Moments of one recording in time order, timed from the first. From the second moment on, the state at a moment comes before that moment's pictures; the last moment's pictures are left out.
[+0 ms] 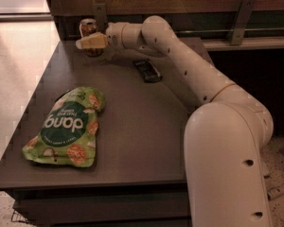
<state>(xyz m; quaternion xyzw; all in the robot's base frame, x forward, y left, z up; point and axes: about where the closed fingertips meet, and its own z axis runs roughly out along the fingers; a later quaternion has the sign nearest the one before) 0.846 0.156 0.881 -0.37 0.66 0.35 0.55</state>
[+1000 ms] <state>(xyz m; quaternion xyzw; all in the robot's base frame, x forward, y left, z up) 0.844 0.168 0.877 -0.38 0.66 0.36 0.54</state>
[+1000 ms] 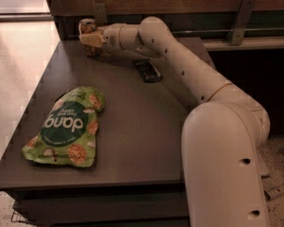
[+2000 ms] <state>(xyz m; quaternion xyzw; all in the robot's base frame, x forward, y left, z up) 0.842 0.174 0.876 -0.38 0.66 0.36 0.54</state>
